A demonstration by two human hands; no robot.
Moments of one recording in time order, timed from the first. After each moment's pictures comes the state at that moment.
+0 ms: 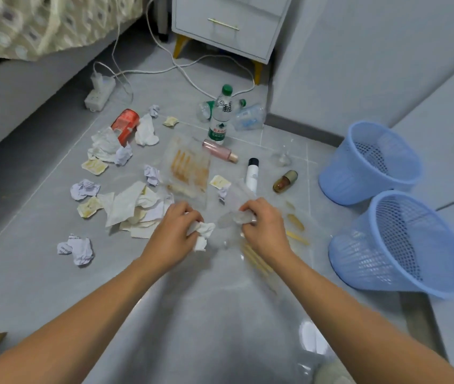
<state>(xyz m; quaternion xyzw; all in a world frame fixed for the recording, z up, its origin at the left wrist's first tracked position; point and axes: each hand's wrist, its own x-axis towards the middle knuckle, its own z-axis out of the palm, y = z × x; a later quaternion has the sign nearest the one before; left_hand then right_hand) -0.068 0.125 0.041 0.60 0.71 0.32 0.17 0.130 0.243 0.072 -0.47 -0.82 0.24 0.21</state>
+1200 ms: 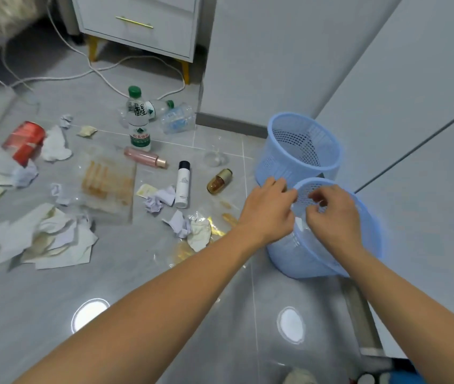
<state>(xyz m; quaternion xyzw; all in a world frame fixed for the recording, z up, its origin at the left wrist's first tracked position) 0.231 0.320 0.147 0.77 0.55 0.31 0.10 0.397 0.341 0.173 -0.65 -0.72 0.05 0.23</state>
